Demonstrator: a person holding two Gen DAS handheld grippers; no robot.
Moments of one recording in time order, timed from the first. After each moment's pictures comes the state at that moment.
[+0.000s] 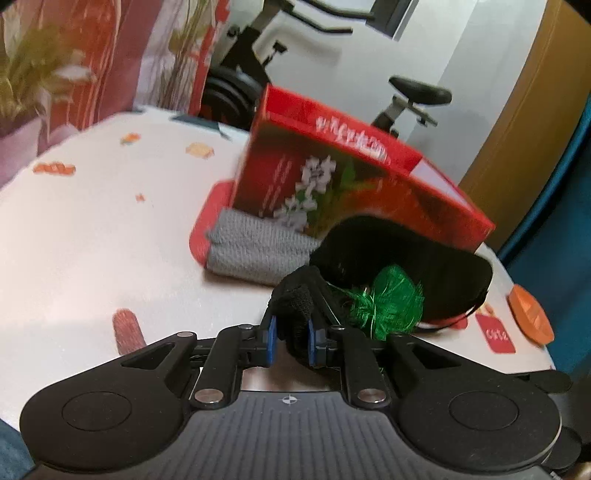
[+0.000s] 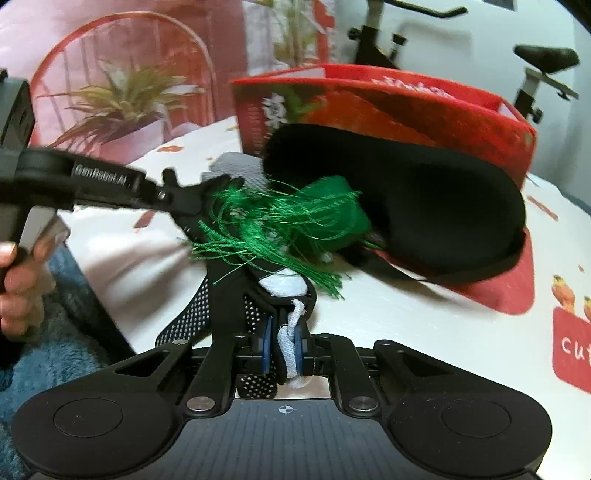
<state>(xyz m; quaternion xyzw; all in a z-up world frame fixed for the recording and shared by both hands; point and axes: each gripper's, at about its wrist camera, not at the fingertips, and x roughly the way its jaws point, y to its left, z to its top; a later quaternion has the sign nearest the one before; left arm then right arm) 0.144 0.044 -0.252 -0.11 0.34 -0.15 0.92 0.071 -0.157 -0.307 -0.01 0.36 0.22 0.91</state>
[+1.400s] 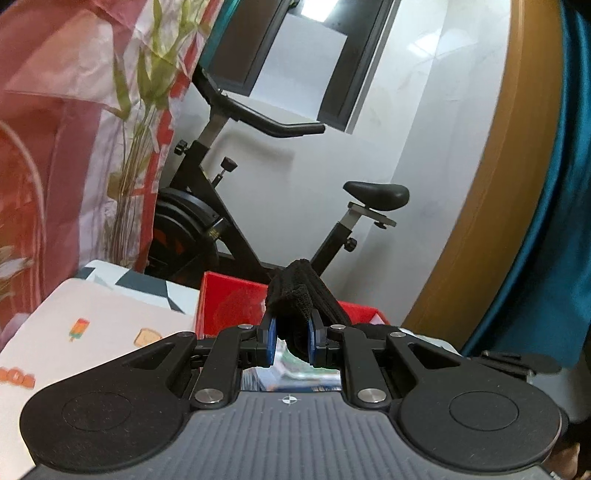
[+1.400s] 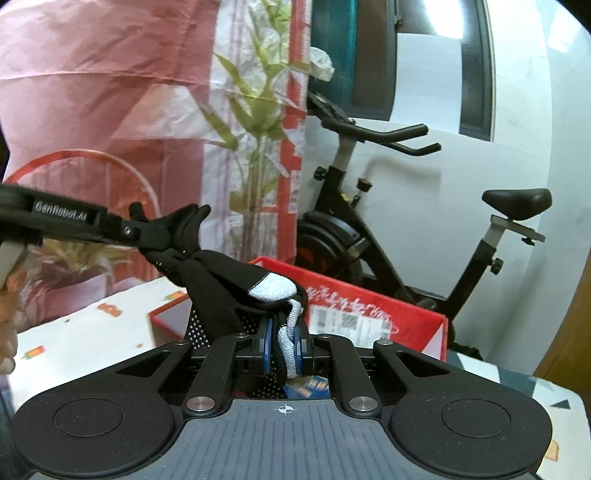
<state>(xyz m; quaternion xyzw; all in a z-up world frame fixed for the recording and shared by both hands) 0.225 0.024 -0.119 -0.10 0.19 -0.20 0.96 0.188 -0.198 -0.158 -0.04 0.17 0.17 0.97</state>
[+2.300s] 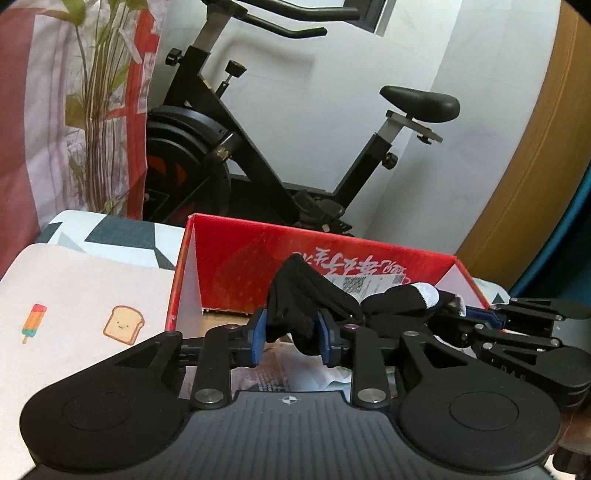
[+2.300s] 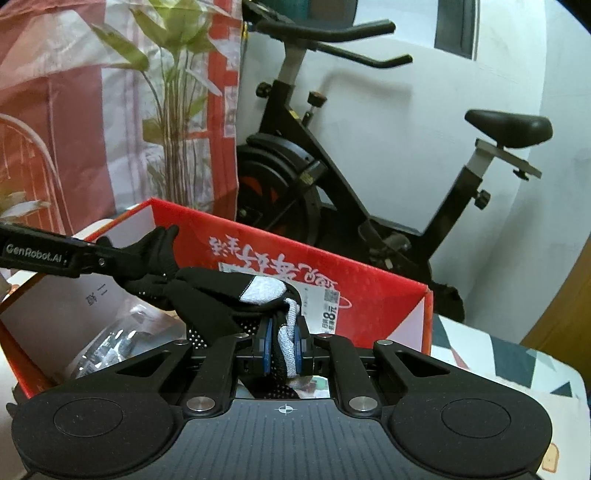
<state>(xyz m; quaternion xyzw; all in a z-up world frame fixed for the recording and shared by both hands) 0.371 -0.015 -0.176 -0.05 0.34 -0.18 0.92 0.341 -0.224 -0.211 -0.04 0.30 0.10 0.95</state>
